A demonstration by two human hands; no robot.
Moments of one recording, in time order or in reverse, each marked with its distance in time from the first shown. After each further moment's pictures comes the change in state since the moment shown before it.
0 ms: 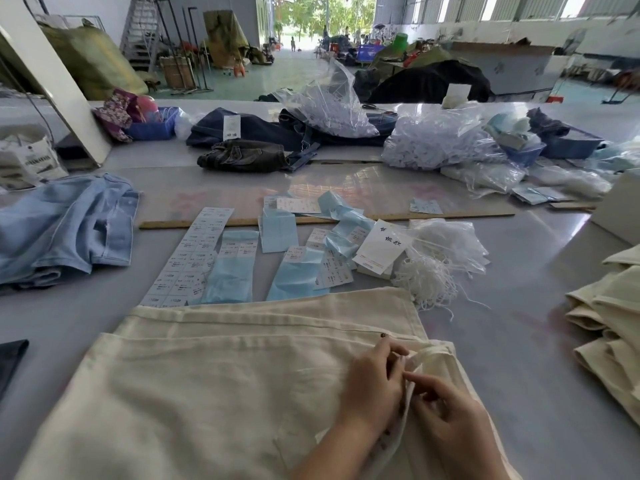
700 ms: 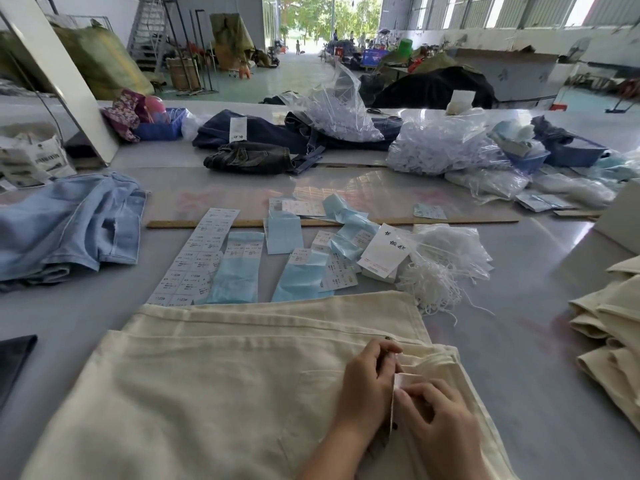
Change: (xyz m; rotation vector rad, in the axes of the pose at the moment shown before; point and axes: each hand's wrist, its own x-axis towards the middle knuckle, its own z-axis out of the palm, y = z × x) left_hand -0.004 -0.007 -0.008 -0.253 0.062 -0.081; right_hand -0.005 0.006 0.026 -0.197 0.134 -0.030
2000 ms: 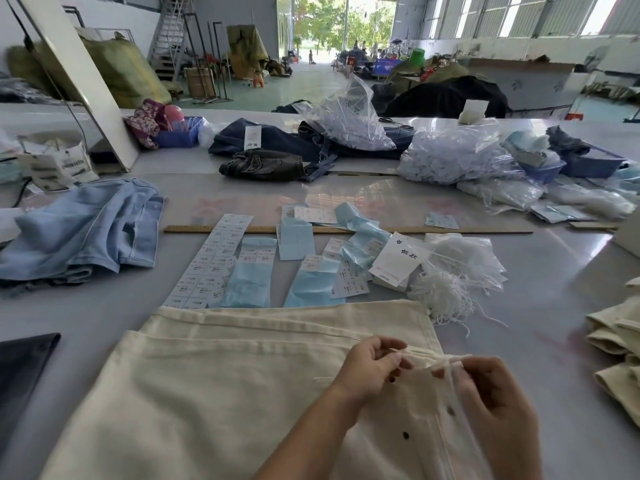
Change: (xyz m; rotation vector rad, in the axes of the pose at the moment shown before) left_hand 0.023 0.025 -0.028 -0.243 -0.237 -0.342; right_hand 0.027 -0.022 -0.035 0.443 0.123 0.088
